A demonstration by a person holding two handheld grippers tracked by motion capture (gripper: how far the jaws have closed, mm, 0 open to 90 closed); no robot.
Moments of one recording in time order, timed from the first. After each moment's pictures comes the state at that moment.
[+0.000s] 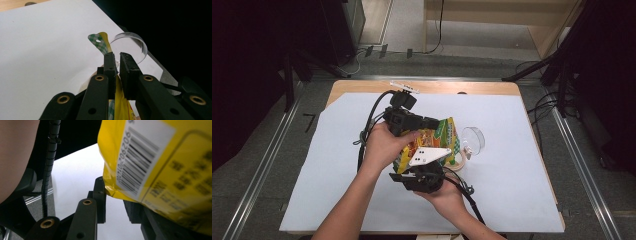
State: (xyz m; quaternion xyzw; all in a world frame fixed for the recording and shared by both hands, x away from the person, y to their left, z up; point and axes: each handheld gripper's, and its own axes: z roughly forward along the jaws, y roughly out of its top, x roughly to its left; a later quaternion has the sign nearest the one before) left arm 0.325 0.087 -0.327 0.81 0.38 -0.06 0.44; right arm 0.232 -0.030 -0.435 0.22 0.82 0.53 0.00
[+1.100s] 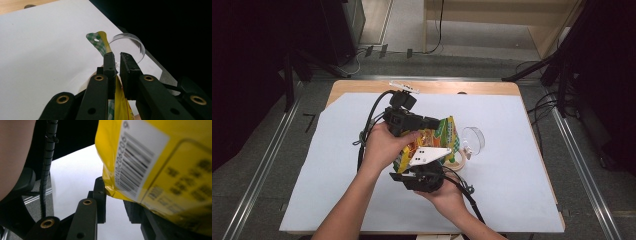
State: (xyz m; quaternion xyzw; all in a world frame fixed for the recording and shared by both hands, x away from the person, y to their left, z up) left arm 0.323 0.087 -0.325 0.81 0.38 -0.06 0.44; right arm 0.234 -0.030 -0.435 0.22 0.82 0.53 0.00
